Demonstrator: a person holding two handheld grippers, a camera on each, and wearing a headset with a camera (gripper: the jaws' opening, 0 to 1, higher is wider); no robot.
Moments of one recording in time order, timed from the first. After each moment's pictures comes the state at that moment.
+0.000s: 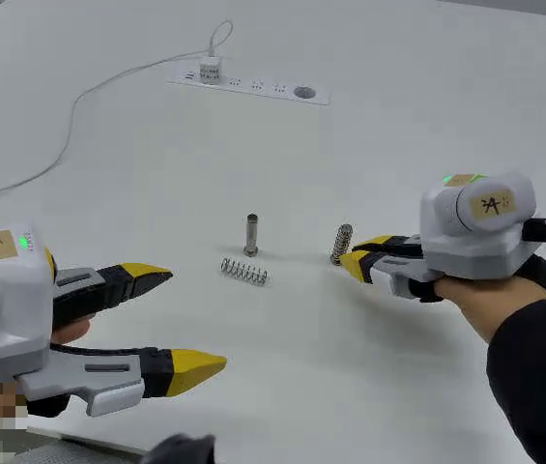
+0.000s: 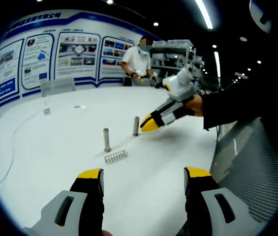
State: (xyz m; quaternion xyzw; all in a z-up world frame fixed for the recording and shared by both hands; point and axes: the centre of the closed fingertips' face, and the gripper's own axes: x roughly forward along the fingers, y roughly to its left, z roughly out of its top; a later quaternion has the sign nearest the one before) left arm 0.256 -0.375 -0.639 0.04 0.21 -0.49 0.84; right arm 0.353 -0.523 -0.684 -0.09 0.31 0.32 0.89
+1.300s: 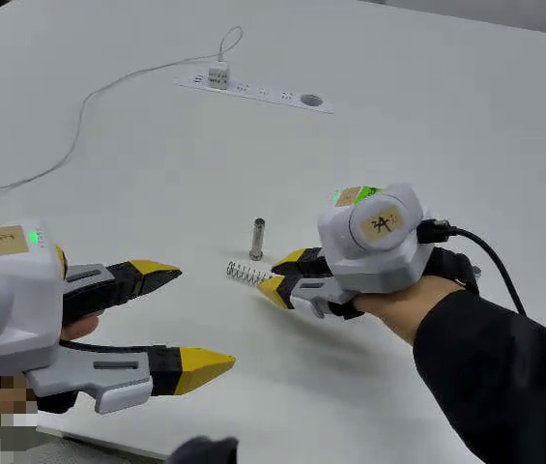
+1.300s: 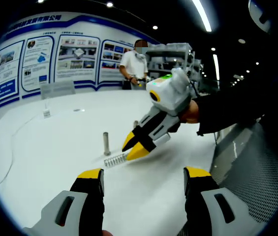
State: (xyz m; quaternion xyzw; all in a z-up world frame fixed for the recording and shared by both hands) left arm 0.256 -0.377 -0.634 0.03 0.20 -0.49 0.85; right arm 0.336 -0.420 -0.696 -0.18 0.29 0.46 0.82
